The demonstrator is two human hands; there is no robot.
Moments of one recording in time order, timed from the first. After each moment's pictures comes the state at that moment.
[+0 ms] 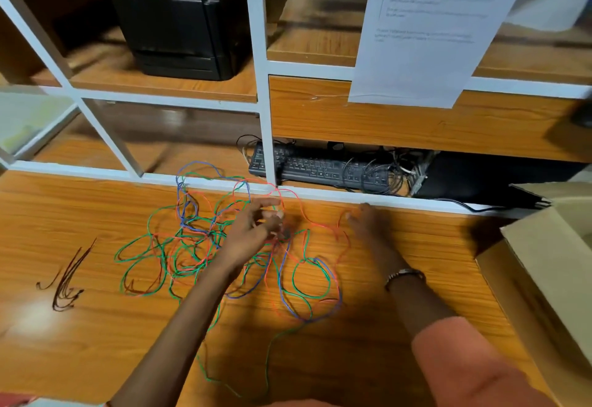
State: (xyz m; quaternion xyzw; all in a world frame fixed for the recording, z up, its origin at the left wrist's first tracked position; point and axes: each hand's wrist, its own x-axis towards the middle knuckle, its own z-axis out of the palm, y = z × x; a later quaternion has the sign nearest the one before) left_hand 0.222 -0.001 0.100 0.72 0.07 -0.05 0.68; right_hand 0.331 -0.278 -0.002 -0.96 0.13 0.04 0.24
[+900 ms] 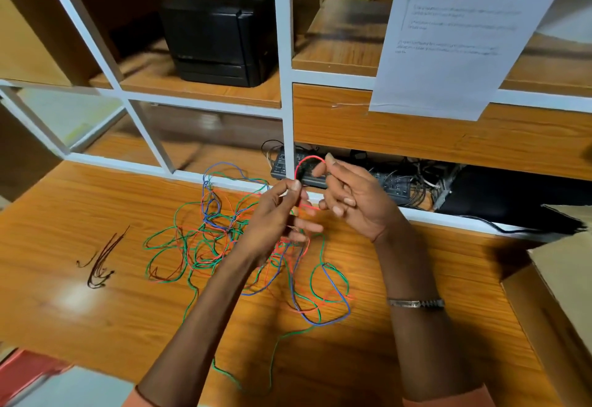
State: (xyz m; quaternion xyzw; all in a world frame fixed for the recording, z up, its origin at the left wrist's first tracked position) left_hand 0.197 -0.039 0.180 0.66 0.04 -0.04 0.75; right_hand 0.260 -0.202 0.207 -0.50 -0.17 0.27 0.81
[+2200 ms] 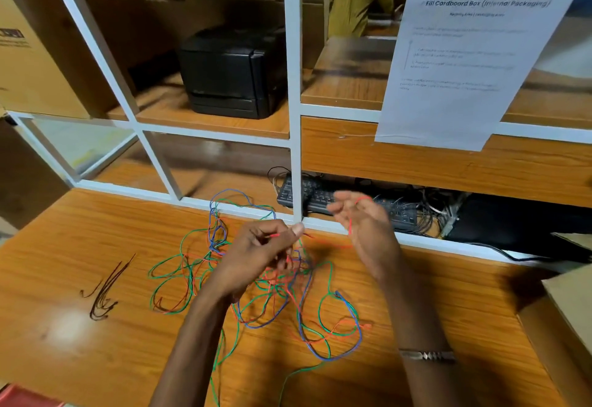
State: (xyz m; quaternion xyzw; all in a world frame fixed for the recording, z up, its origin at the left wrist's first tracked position) left_hand 0.171 0.003 0.207 0.73 -0.02 0.00 0.68; right_hand 0.268 -0.190 0.176 -0.55 -0.03 0.09 0.83
